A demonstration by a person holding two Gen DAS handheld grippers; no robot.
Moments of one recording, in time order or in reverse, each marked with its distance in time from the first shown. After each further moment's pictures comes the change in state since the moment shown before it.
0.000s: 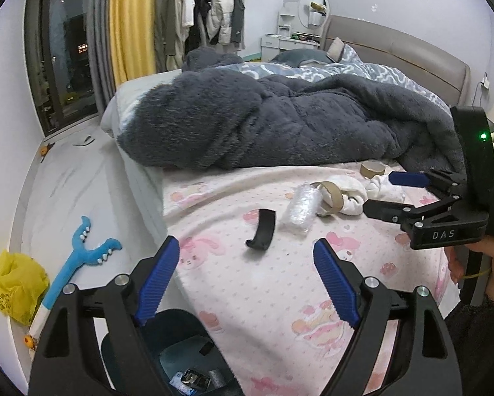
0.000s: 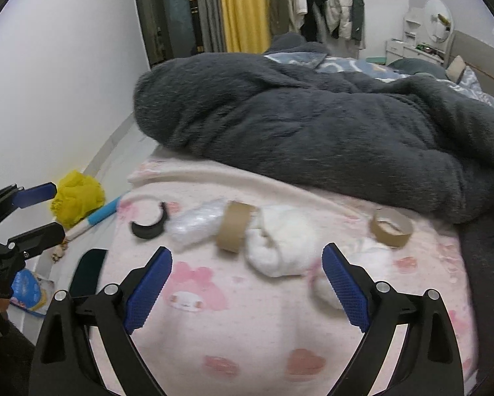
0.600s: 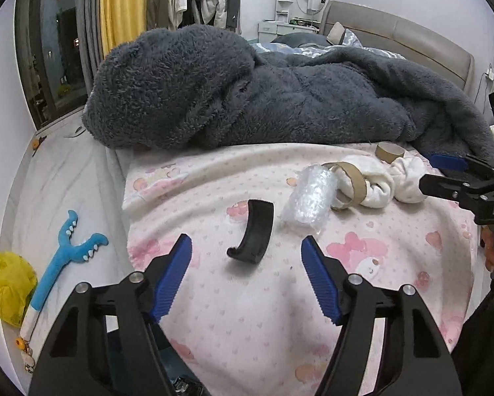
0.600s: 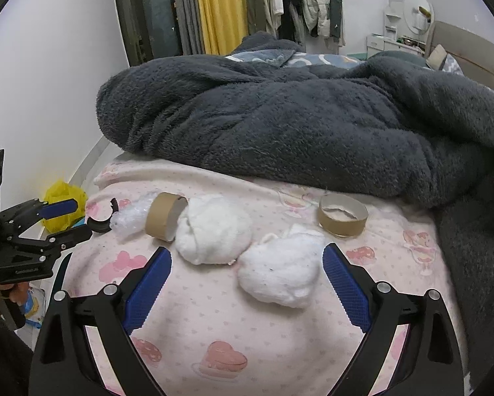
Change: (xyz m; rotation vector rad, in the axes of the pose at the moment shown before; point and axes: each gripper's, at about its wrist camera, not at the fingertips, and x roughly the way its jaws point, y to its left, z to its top) left arm 0.071 -0.008 -0.007 0.004 0.051 -0.005; right arm -0.002 -0.060 -0.016 0.057 -0.020 -0.025
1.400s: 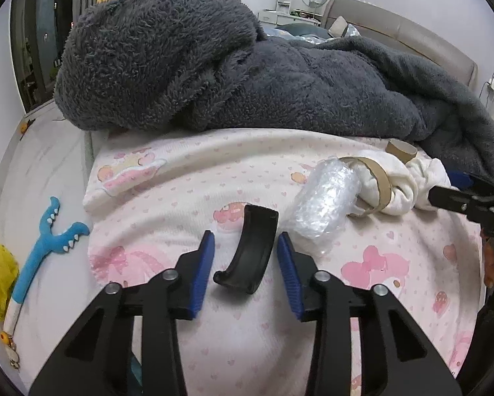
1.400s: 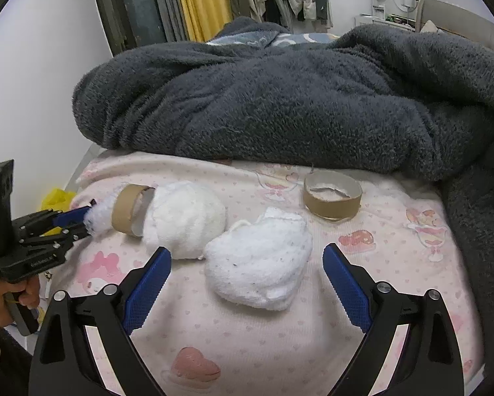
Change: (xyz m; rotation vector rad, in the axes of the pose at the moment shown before) left arm 0.043 0.005 0.003 -0.047 0.047 -0.059; right arm 0.024 -0.022 -0.007 0.077 0.053 -0.004
